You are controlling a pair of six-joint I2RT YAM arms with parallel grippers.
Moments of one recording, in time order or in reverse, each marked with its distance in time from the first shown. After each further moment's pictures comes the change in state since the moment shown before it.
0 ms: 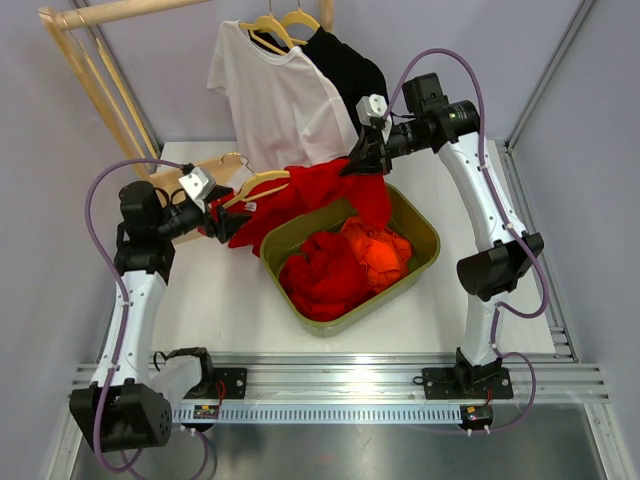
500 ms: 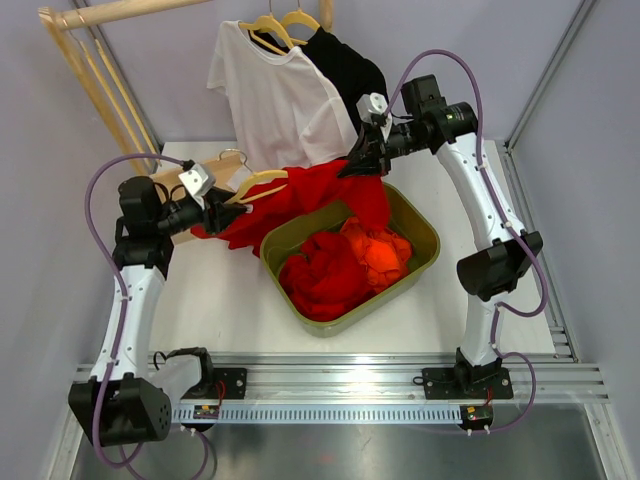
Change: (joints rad) left arm 0.002 0.057 0.062 -0.063 0.022 0.025; right arm 0.000 0.000 -0.032 0.006 -0.057 0.035
